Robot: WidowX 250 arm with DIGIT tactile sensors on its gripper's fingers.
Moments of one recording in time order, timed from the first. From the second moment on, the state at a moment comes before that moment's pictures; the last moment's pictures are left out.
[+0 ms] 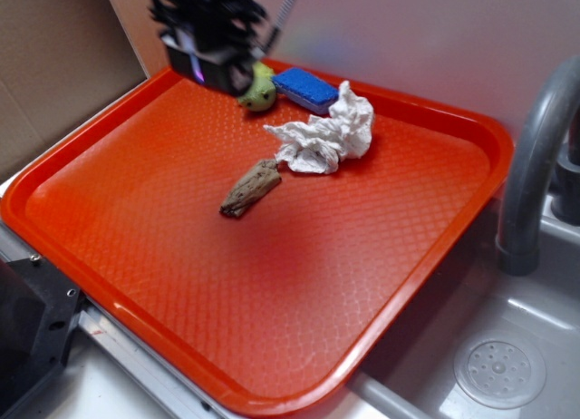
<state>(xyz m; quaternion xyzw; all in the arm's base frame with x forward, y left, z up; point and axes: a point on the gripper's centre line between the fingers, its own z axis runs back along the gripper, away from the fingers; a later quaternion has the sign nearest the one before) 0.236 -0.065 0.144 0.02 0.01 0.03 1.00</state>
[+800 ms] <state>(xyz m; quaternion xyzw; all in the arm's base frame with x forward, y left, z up) 0.237 -0.041 0.114 0.05 -0.06 0.03 1.00</state>
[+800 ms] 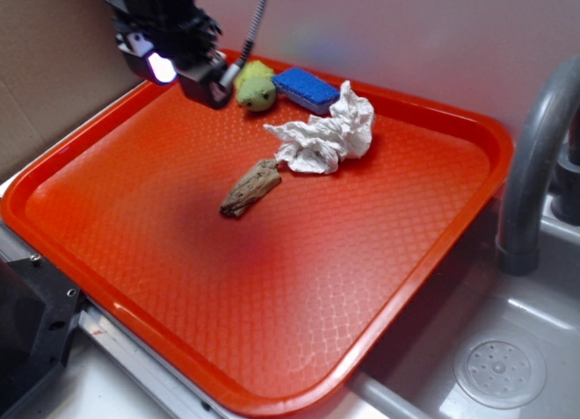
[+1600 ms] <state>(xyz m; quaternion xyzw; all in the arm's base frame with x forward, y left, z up) 0.247 -0.045 0.031 -0.04 -0.04 0.00 1.00</state>
